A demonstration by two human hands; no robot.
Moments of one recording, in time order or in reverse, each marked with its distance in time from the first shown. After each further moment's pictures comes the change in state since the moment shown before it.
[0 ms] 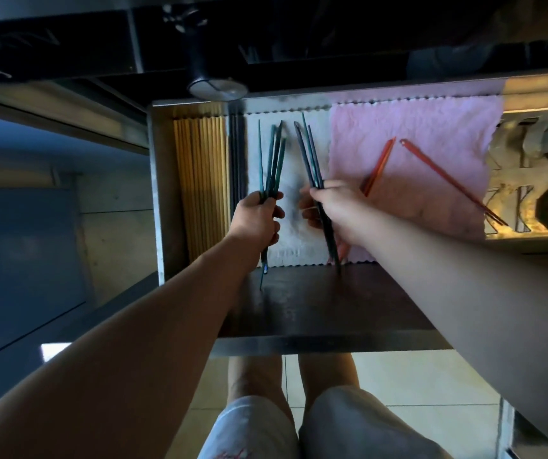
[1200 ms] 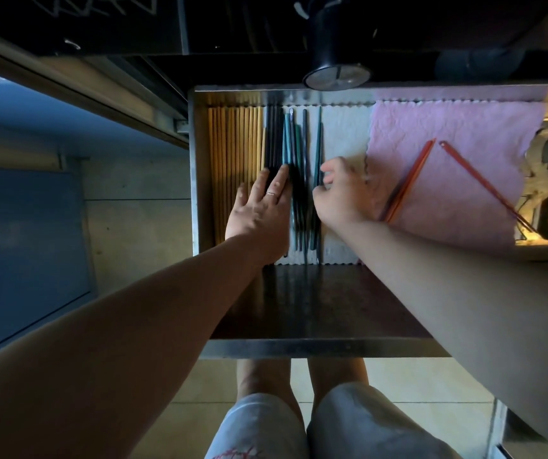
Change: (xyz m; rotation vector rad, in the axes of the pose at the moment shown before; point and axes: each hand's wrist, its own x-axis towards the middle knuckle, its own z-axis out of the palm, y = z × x) left_hand 0.026 -0.016 -0.058 1.559 -0.037 0.551; right_hand 0.011 0.001 0.060 -0.658 0.369 -0.383
